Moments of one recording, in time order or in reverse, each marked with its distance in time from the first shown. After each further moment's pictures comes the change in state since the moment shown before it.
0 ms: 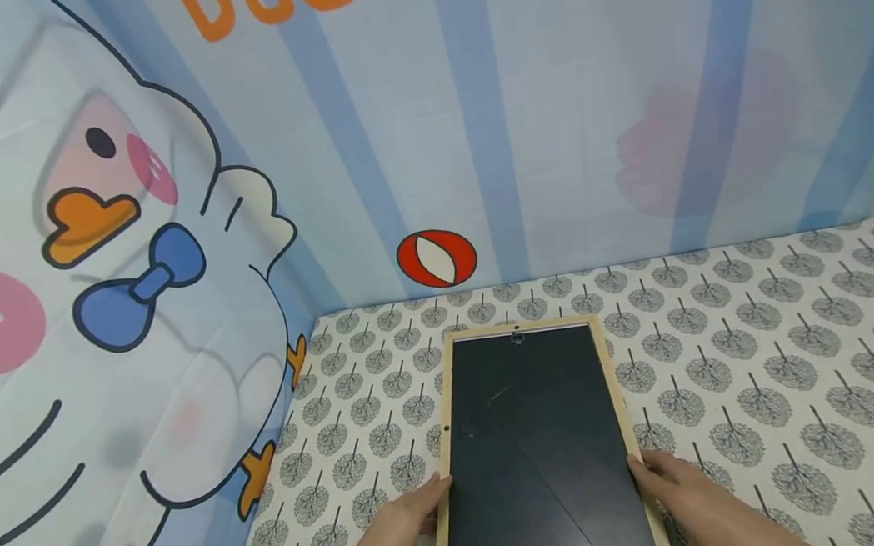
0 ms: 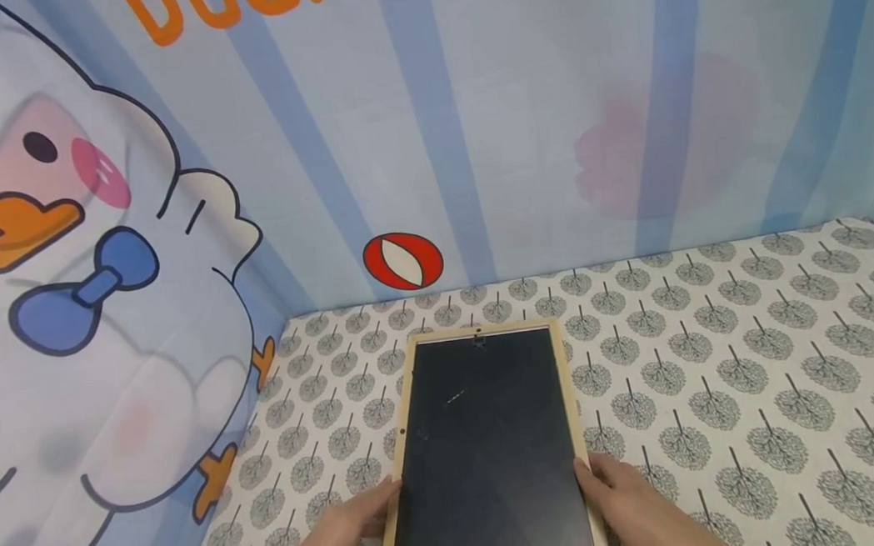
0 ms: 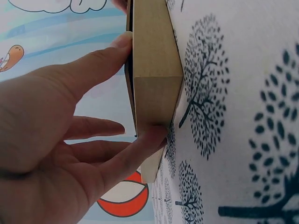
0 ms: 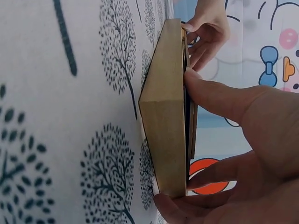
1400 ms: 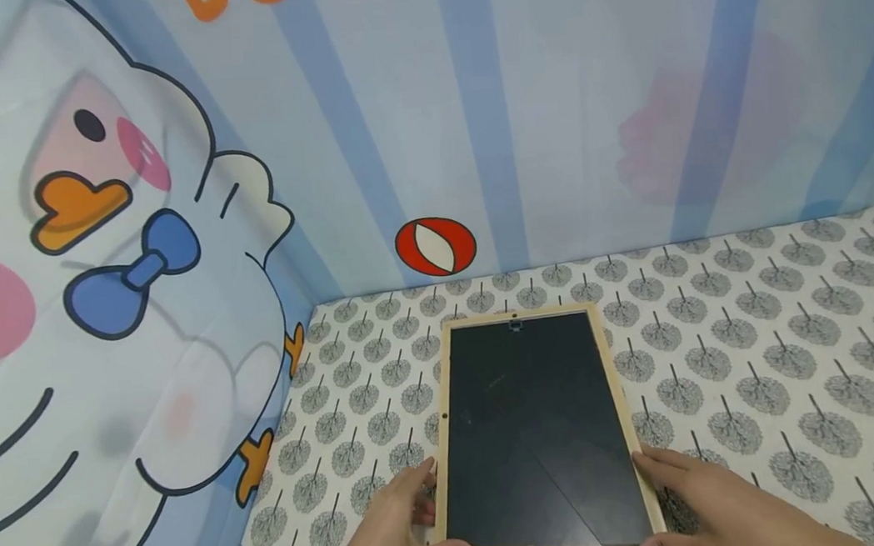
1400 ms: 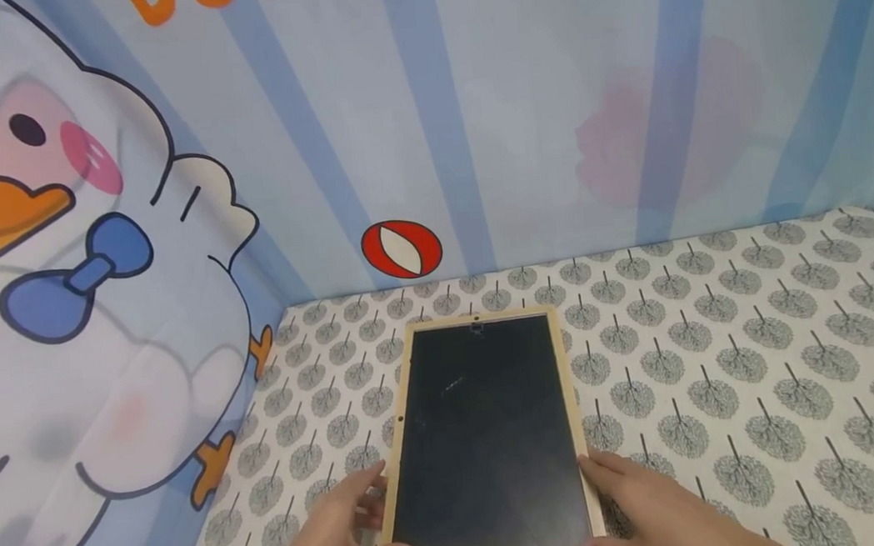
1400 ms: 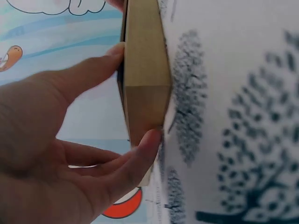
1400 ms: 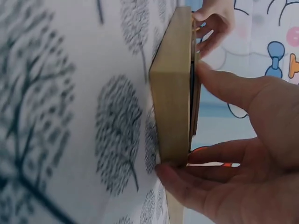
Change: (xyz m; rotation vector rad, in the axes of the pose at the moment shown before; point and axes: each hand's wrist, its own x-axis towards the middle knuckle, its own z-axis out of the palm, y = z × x) left_hand -0.006 0.039 -0.006 -0.170 0.084 -0.281; right_hand -0.012 -0.032 -0.036 0.180 -0.187 0.111
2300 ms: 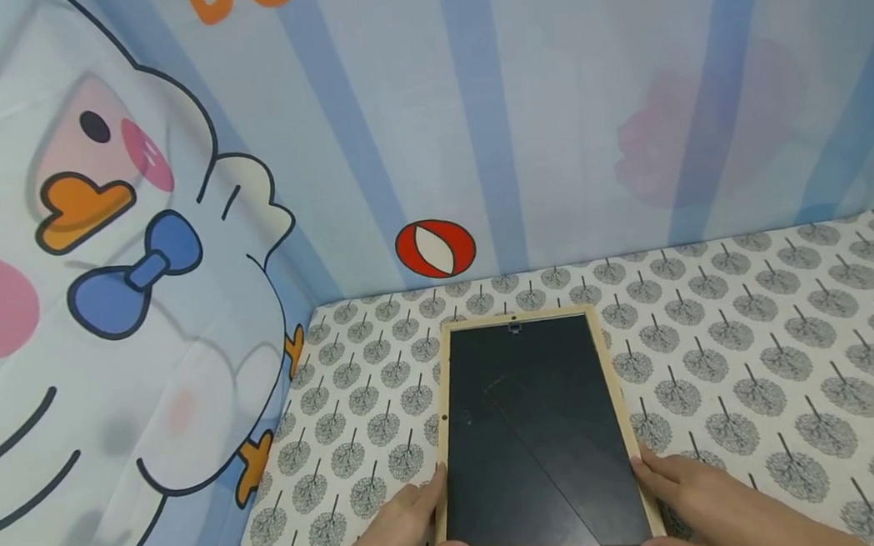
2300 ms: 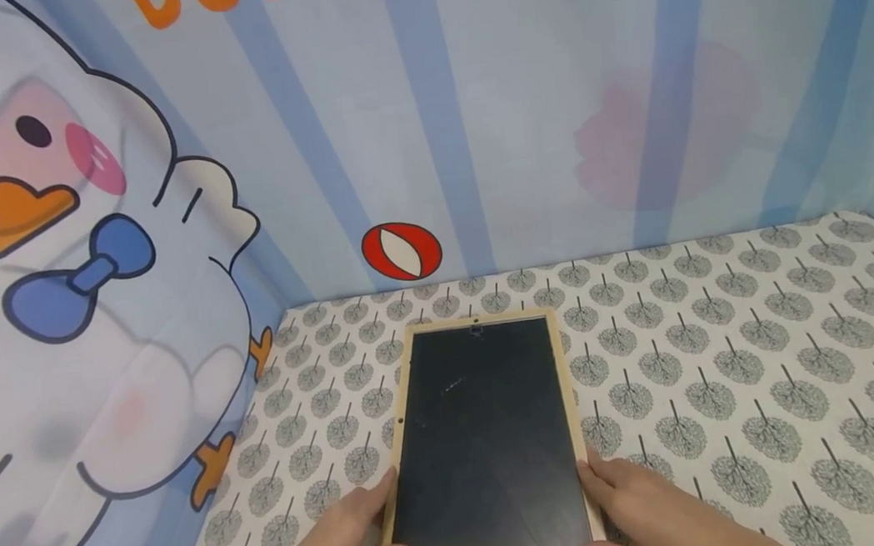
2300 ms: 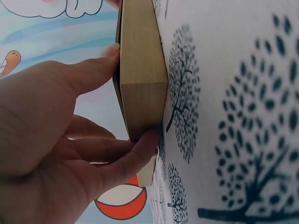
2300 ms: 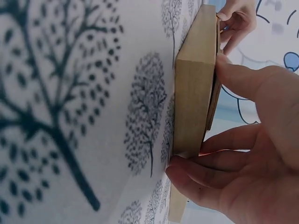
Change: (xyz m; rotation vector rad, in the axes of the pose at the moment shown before) left_hand -0.005 -0.006 0.003 0.397 -0.021 0.326; right_hand -0.003 0.014 0.009 -0.314 0.100 -0.240
